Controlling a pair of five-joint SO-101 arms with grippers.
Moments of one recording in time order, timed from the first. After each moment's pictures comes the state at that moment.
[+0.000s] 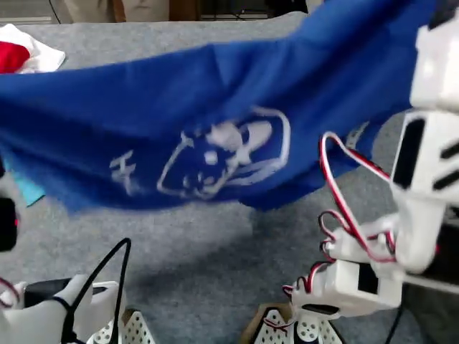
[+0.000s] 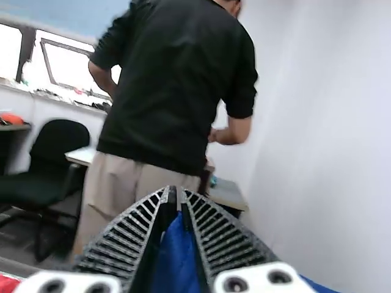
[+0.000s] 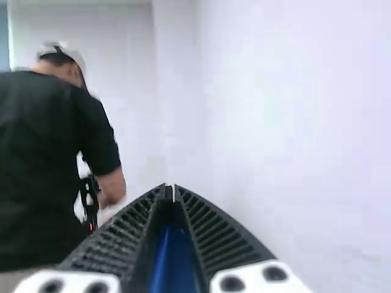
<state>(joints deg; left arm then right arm) -12.0 -14.2 -95.1 100.1 5.1 10.3 1.8 -94.1 70.2 -17.3</state>
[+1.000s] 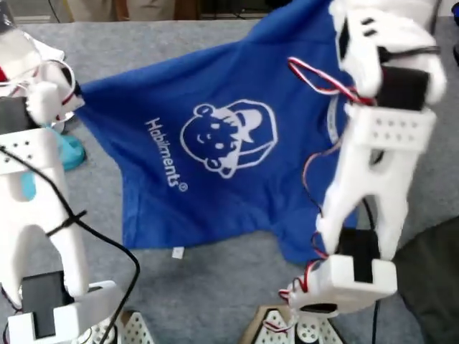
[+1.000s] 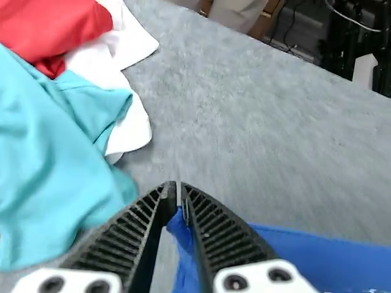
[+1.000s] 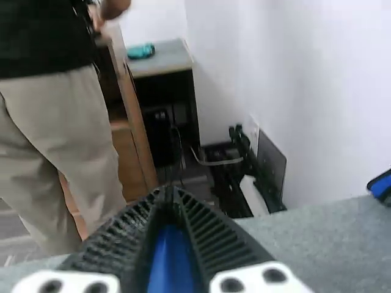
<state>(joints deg) -15.3 -13.7 -3.3 65.8 4.2 2.9 5.1 -38.8 53.0 -17.3</state>
